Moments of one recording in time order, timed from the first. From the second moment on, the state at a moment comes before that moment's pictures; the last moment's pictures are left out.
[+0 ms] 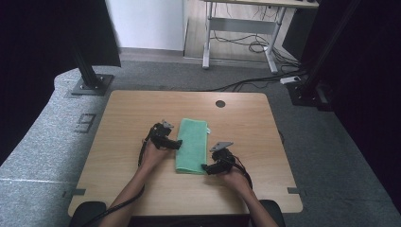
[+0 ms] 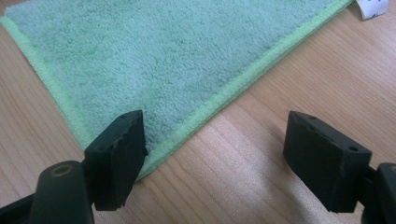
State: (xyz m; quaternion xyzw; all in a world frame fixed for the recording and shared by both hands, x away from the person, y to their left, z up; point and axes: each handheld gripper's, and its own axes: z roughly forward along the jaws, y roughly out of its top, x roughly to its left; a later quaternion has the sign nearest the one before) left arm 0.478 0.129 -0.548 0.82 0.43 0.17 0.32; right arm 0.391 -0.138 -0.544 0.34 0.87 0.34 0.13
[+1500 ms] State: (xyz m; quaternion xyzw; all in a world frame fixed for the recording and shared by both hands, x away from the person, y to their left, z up) left arm 0.369 0.172 -0.519 0.86 0.35 0.16 0.34; right arm 0.363 -0.186 -0.517 0.37 0.84 0.36 0.16
